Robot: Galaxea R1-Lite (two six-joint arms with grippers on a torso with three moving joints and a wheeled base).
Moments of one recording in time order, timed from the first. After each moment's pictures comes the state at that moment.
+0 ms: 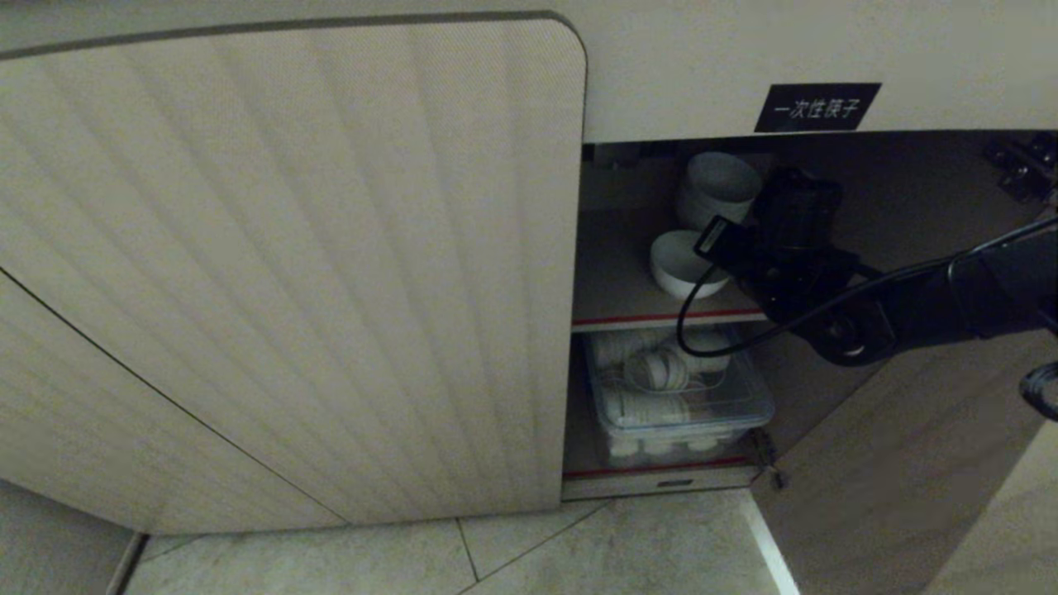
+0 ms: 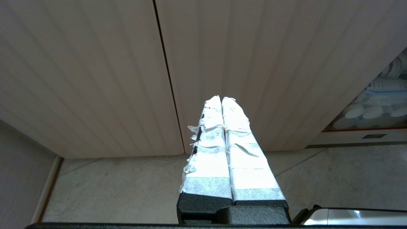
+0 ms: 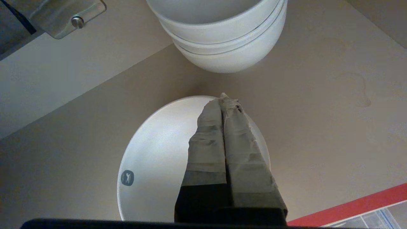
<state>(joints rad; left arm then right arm) 0.00 0.00 0.00 0.00 0.01 -0.03 0.34 2.06 -1.33 -0.69 -0.43 0.46</state>
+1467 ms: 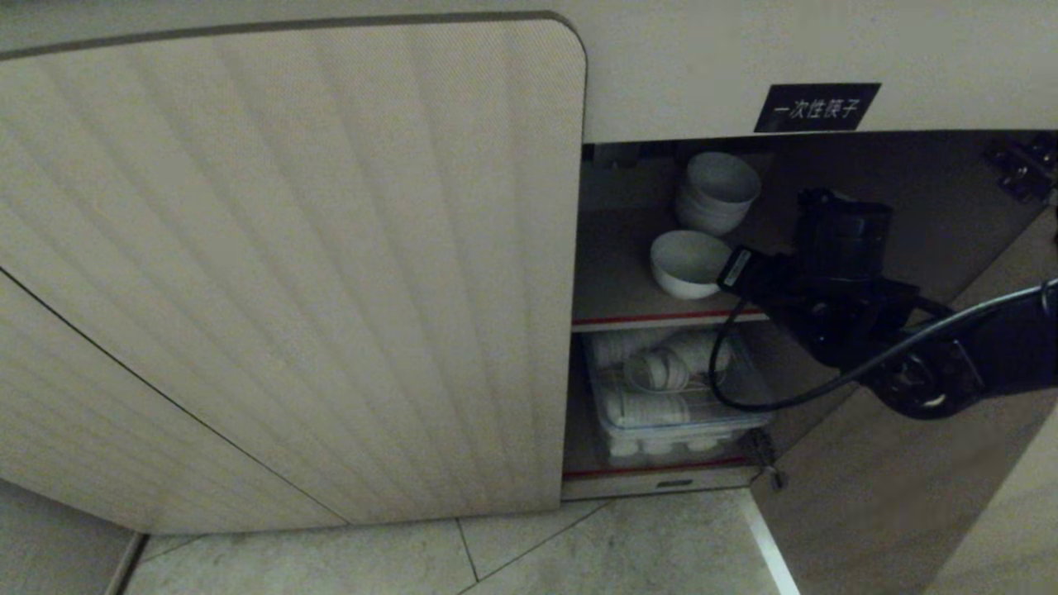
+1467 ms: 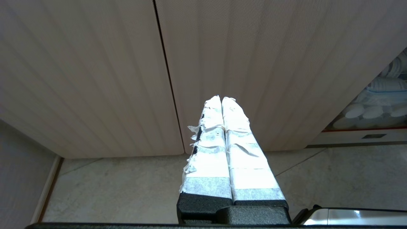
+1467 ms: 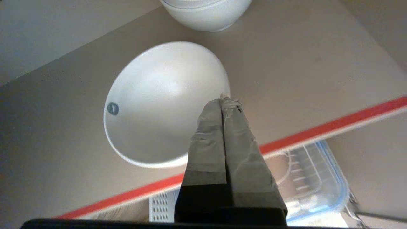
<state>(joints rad) 0.00 0.00 0.00 0.00 0.01 -0.03 0.36 1.89 -1.05 -0.74 -0.42 0.42</state>
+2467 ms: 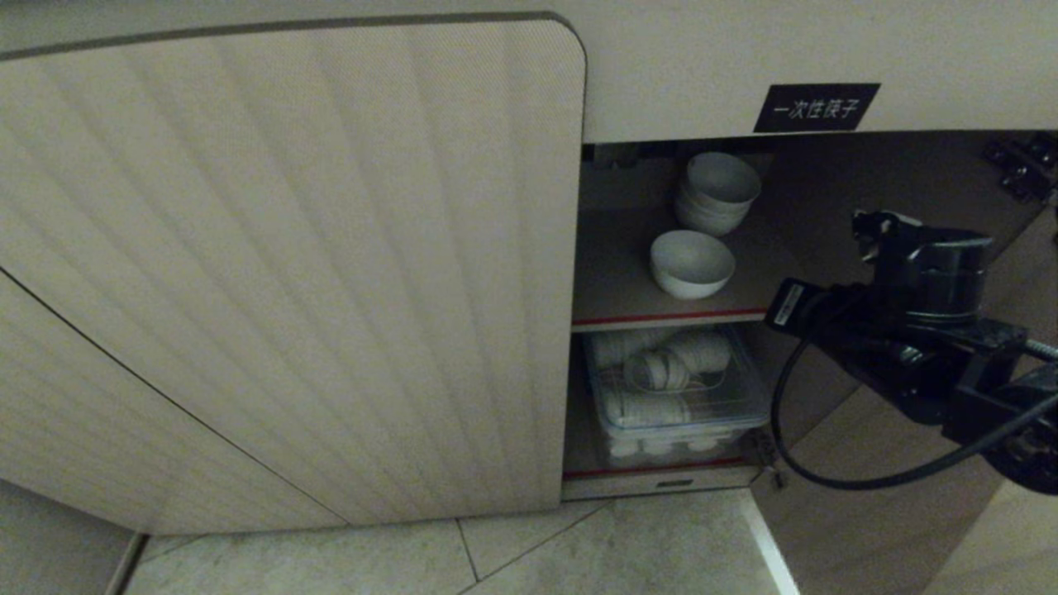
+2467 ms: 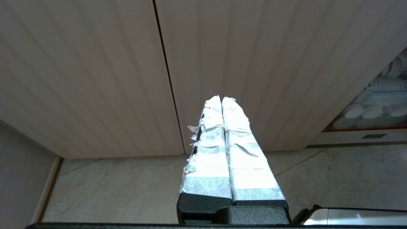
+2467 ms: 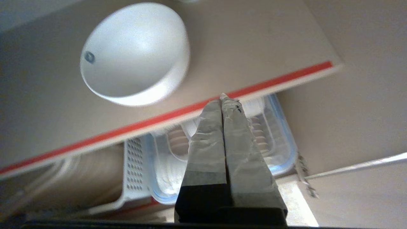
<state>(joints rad) 0.00 0.00 0.00 0.00 0.01 -0.03 0.36 1.69 -0.78 -0.74 -0.42 0.35</state>
